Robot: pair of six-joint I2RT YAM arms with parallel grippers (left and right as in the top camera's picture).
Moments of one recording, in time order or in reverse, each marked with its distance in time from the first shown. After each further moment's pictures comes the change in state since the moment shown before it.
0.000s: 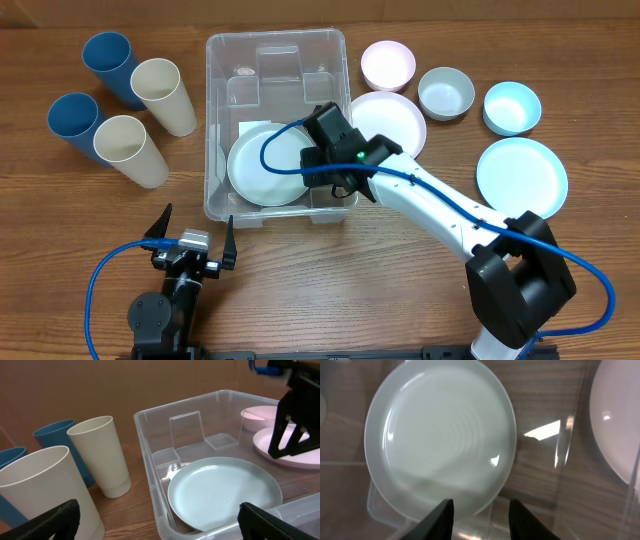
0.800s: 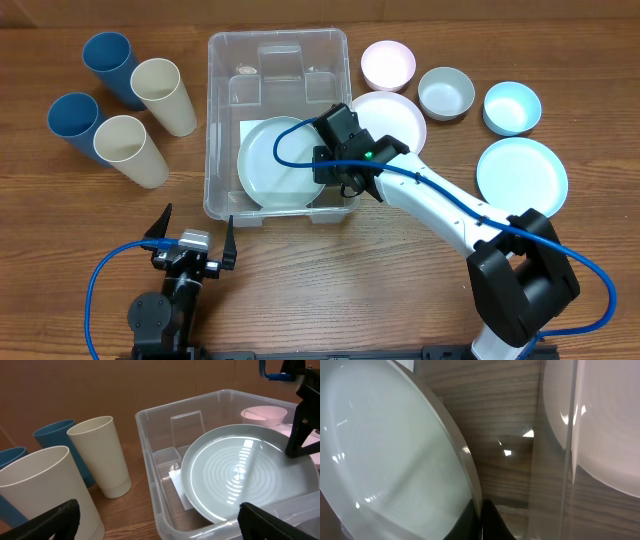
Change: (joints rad) left arm 0.000 0.000 0.000 0.000 0.000 0.000; right arm -0.033 -0.005 -0.060 0.031 0.058 0.072
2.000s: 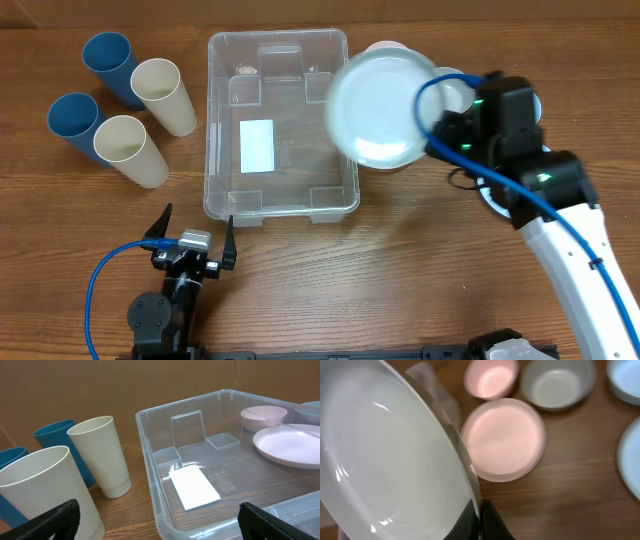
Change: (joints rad) left arm 0.000 0.000 0.000 0.000 0.000 0.000; right arm -0.346 -0.556 -0.007 -0.278 -0.064 0.010
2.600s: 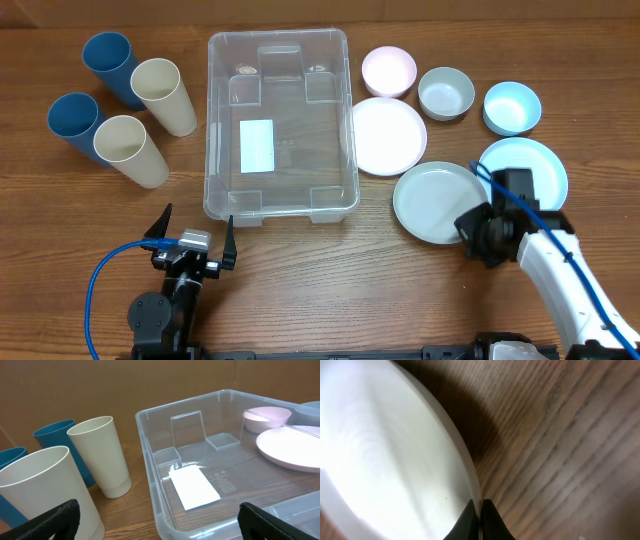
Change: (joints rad) left arm 0.000 0.000 0.000 0.000 0.000 0.000; right arm -0.343 -0.008 -0.625 0.064 -0.025 0.412
